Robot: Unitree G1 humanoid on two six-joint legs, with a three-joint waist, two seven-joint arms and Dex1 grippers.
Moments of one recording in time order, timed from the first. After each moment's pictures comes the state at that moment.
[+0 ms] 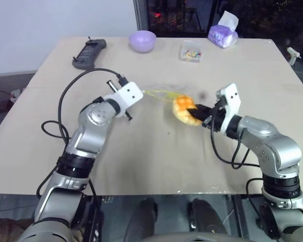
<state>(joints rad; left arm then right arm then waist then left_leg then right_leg) -0.60 0.58 -0.17 0.01 0.31 0.36 -0.54 -0.49 -0.32 0.01 -0.41 0.39 0.98 0.56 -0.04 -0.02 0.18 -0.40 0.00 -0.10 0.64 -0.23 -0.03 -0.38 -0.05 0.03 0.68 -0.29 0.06</state>
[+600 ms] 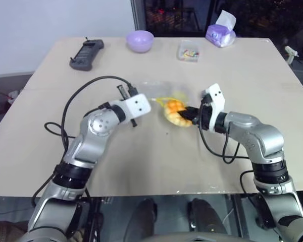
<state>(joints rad) -0.49 0.63 -0.20 -0.11 0.31 0.16 -0.59 -0.60 -0.30 0.07 -0.21 0.42 0.97 0.58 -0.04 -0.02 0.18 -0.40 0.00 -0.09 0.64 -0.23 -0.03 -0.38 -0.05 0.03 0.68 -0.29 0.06</state>
